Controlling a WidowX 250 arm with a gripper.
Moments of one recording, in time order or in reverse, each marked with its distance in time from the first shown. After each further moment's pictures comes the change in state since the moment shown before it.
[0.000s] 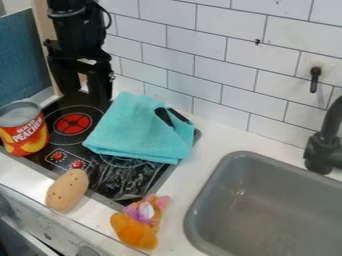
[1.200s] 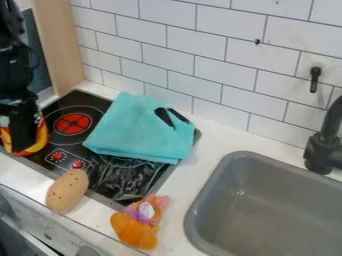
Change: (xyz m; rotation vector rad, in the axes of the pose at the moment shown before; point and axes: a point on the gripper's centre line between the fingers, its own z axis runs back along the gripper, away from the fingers) arm -0.099 0.043 -0.018 -0.001 0.272 0.205
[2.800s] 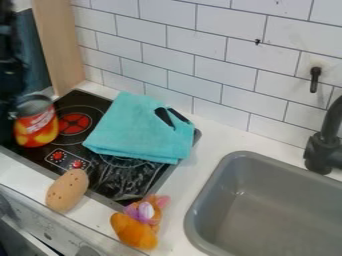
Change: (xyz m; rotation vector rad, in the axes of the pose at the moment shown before) arm 0.072 0.080 -0.042 -0.001 0.210 -0.301
